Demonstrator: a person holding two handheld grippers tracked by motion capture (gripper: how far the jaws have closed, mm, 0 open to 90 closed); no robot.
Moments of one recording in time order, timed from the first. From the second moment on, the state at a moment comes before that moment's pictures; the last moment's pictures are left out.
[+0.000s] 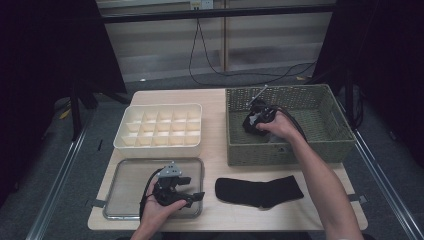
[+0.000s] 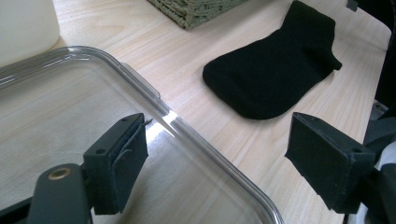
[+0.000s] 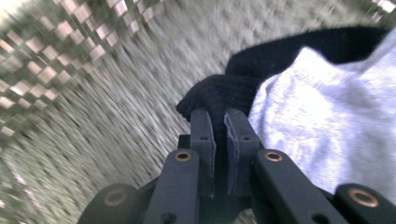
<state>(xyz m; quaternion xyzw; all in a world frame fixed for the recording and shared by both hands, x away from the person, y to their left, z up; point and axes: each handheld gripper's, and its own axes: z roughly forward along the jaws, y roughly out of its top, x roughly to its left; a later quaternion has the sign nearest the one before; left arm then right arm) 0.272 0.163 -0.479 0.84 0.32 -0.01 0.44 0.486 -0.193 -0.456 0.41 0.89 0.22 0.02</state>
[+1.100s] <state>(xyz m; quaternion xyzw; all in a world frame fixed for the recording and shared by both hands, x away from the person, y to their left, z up) 0.267 0.157 -0.475 0.85 0.30 0.01 0.44 0.440 -0.240 -0.380 0.43 0.76 0.48 0.05</state>
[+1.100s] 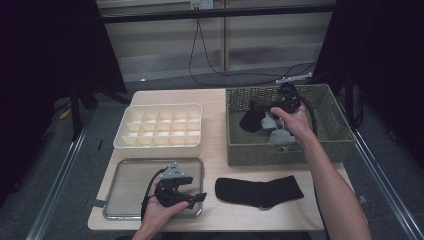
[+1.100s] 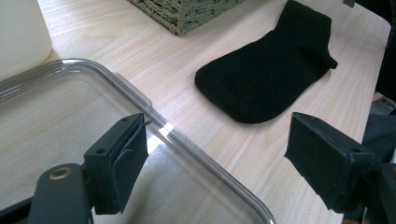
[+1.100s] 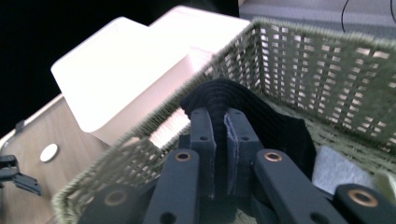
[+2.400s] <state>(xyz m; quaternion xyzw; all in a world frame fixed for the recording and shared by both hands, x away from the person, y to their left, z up) 0.267 0.157 -0.476 0.85 0.31 0.01 0.43 0.399 -0.249 -0.323 0.37 0.72 0.58 0.06</state>
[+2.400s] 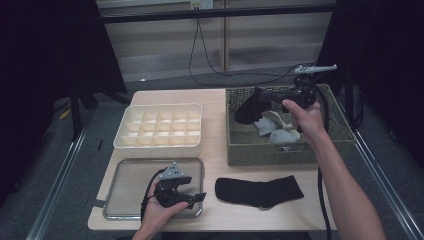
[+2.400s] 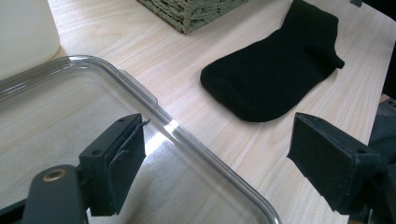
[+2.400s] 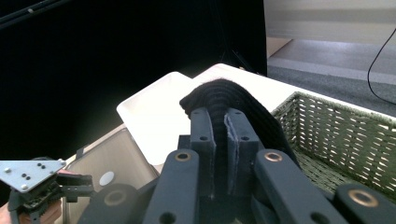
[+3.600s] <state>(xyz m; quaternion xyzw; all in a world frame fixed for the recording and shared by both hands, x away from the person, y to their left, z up) 0.266 0.155 -0.476 0.85 0.30 0.02 0.43 0.354 -0.265 -0.286 0.34 0.70 0.62 0.07</state>
